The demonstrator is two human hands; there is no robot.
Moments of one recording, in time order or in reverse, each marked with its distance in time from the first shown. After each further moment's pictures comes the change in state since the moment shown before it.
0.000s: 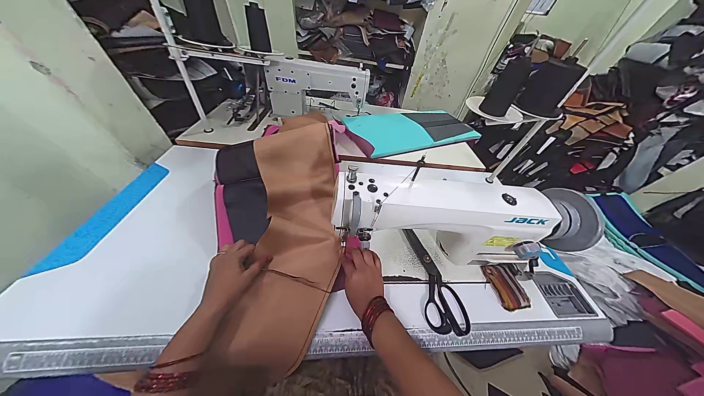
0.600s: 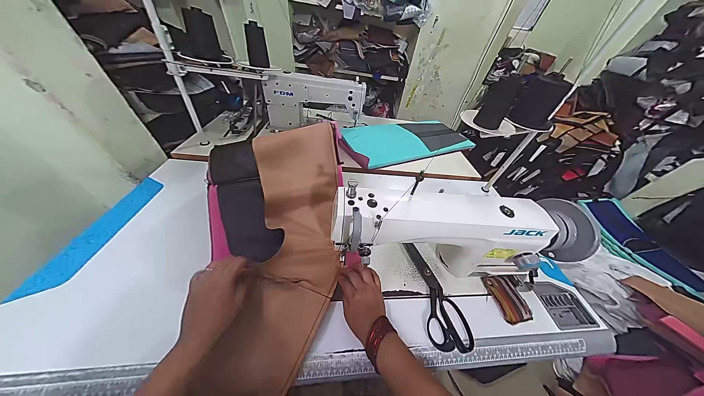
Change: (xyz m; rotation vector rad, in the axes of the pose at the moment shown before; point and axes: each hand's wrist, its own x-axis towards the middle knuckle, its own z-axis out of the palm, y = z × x) left_hand -0.012 0.039 -0.027 0.168 0.184 0.136; right_hand -0.005 0.003 0.004 0.024 0.045 -0.075
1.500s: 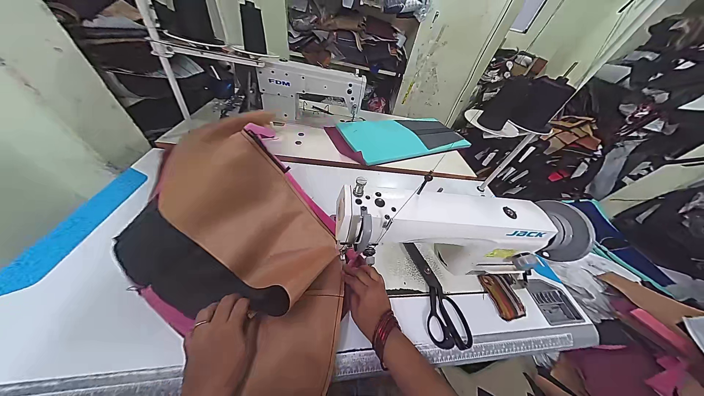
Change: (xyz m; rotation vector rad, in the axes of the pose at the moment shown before) left_hand -0.064 0.019 0.022 0.093 -0.012 -0.129; right_hand -0.003 0.007 -0.008 0.206 -0.042 0.092
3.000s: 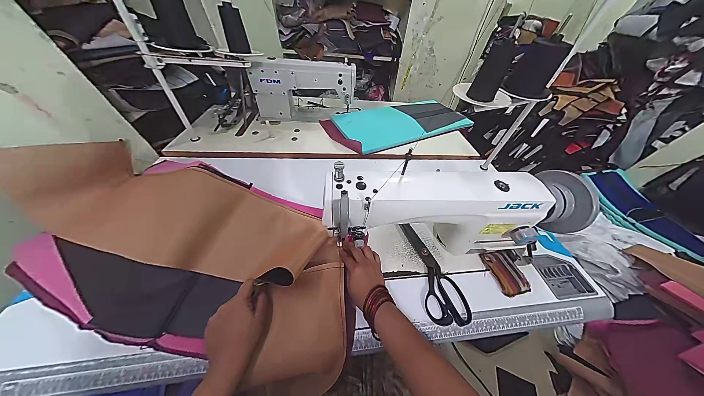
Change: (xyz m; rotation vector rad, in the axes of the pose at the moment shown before) left_hand 0.009 0.031 -0.005 0.040 -0.176 -0.277; right_hand 0.022 -0.009 -0.013 -0.110 -0.371 0.248
